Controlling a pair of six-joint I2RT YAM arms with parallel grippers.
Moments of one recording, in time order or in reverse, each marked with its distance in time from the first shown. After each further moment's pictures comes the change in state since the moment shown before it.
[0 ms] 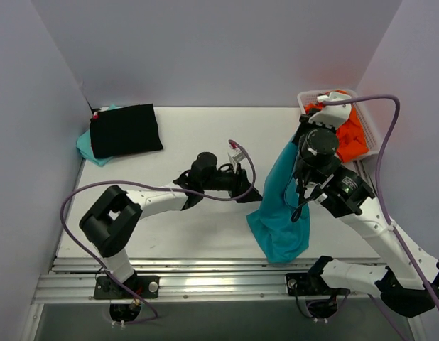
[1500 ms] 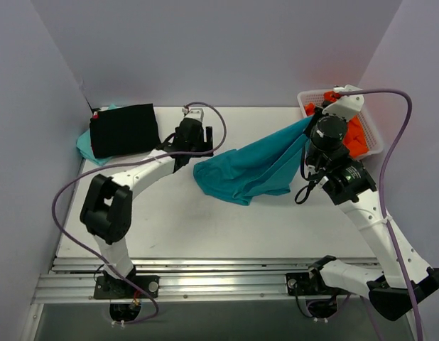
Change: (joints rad) left arm 0.241 0.126 0.382 -0.762 -0.949 0.212; right arm -0.282 0.022 -0.042 -0.002 -0.226 0.107
